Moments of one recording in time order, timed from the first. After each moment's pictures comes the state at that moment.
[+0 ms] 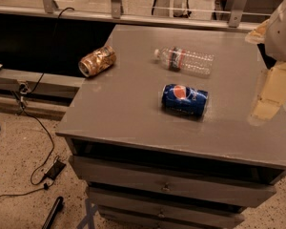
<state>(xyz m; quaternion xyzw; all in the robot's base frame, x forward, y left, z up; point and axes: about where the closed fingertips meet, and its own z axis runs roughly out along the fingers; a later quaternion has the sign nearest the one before) 0.438 -0.215 0.984 -0.60 0.78 -0.04 0.17</state>
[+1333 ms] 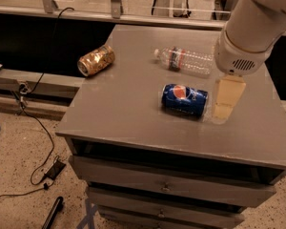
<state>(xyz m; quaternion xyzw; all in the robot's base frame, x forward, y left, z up) 0.496 -0.181 0.922 -0.62 0.77 -0.08 0.13</state>
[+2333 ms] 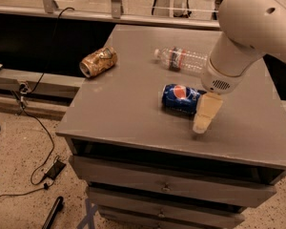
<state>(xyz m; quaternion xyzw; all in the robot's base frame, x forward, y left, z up) 0.527 -0.178 0.841 -0.58 0.81 -0.02 0.13</state>
